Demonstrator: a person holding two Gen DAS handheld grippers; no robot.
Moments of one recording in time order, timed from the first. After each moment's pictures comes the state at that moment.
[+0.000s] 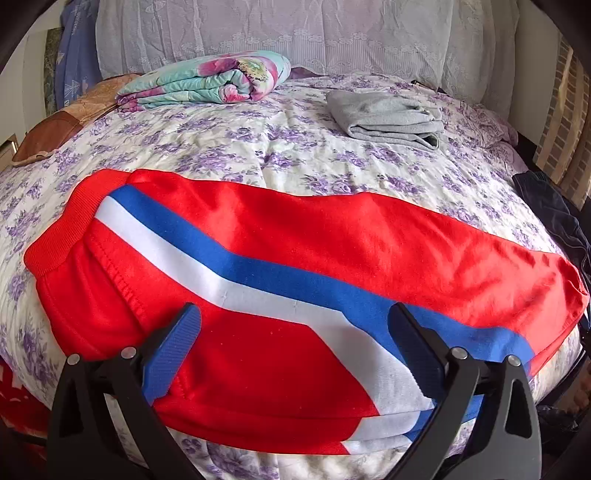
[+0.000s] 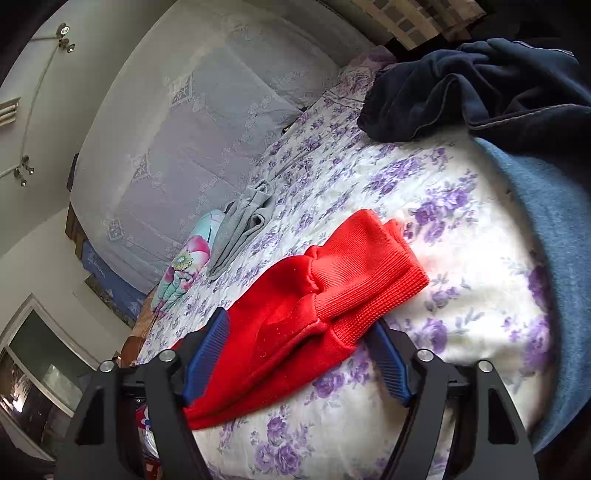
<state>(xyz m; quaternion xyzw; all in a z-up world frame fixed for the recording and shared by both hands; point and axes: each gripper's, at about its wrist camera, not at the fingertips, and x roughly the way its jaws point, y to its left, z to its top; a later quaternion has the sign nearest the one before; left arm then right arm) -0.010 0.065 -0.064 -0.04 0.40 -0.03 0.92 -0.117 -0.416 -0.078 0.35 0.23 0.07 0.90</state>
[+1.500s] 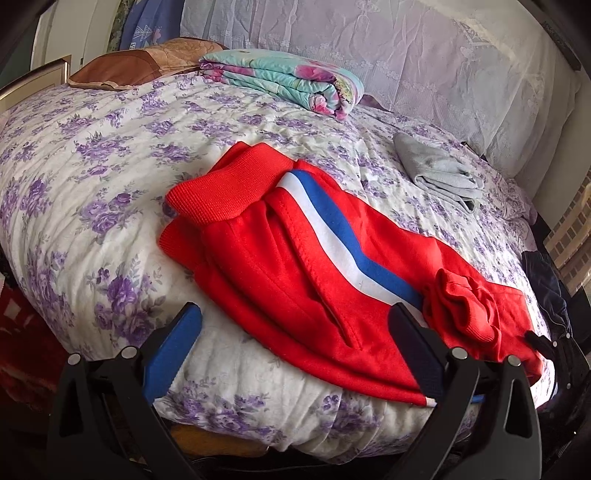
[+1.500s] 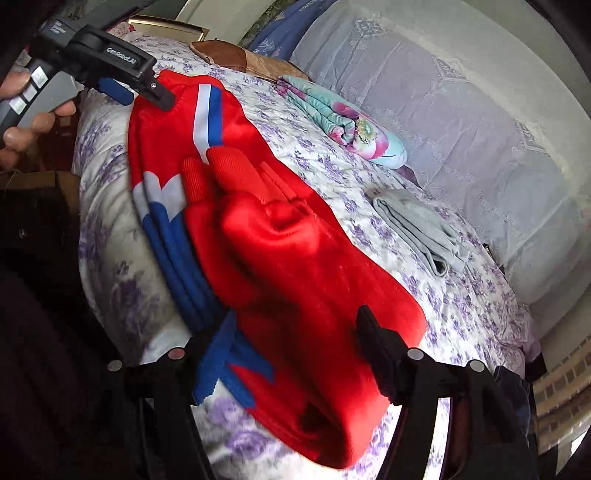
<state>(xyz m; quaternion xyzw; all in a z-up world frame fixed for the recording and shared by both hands) -0.052 0.167 -0.054 -0.17 0.38 0.02 0.91 -0.103 -0.110 -0.053 -0.39 0.26 0.19 0.86</state>
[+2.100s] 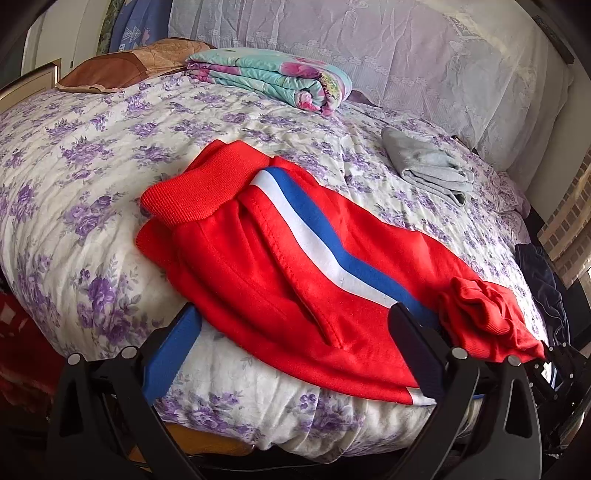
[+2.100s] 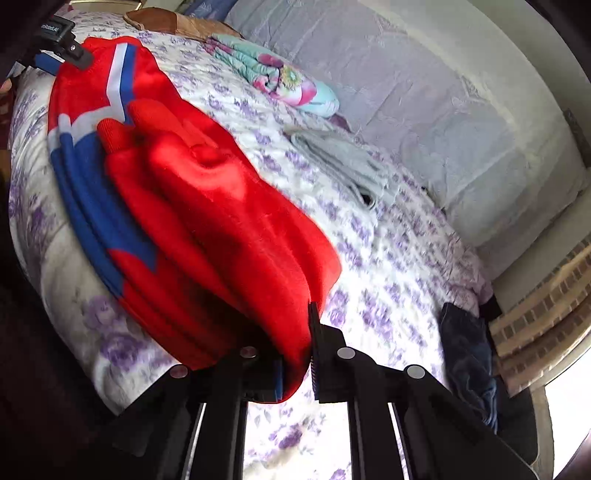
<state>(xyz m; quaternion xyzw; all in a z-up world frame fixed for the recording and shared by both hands) -0.046 0.155 -0.054 -0.17 0.39 0.00 0.91 -0.087 -0.176 -0.059 -0.39 0.31 0.05 0.87</state>
